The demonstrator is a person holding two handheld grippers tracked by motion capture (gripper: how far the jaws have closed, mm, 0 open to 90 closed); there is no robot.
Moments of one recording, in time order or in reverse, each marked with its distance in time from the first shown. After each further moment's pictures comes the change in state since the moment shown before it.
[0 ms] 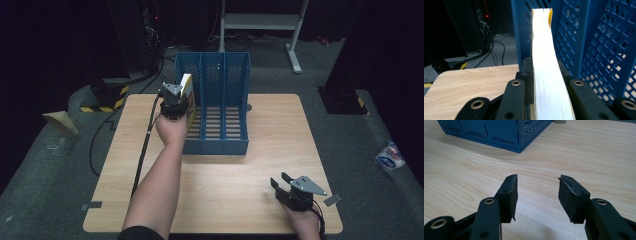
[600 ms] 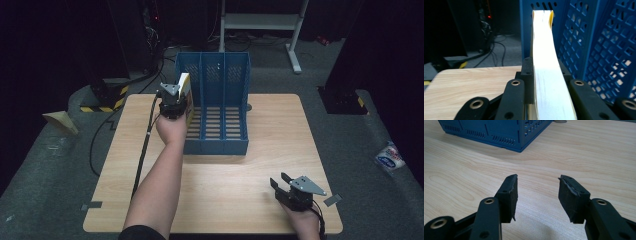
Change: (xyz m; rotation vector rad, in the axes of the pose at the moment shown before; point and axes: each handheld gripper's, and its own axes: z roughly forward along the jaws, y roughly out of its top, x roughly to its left) left arm 0.005 -0.001 0.004 -0.012 0.001 -0.050; right arm 0.001 0.000 0.001 0.001 0.001 -0.002
